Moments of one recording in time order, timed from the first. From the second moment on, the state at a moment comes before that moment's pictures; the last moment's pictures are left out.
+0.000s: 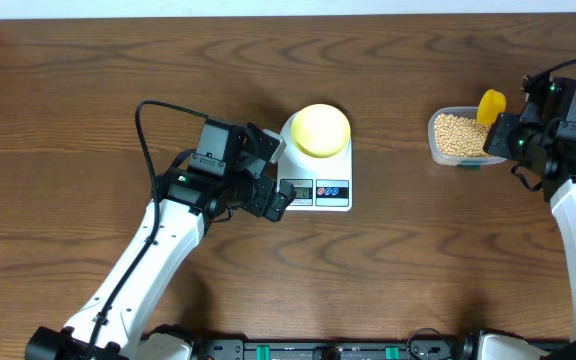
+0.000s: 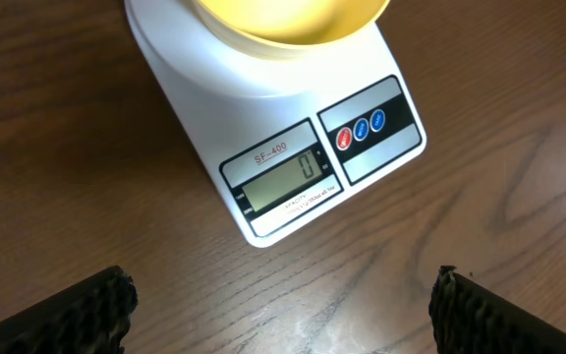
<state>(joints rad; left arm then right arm) -0.33 1.36 0.96 -0.67 0.33 0.10 -0.16 1.39 1.15 -0.66 -0.12 0.15</state>
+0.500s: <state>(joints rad) -0.33 1.36 0.96 -0.73 0.37 0.18 -0.16 1.39 1.15 -0.66 -0.14 0.15</state>
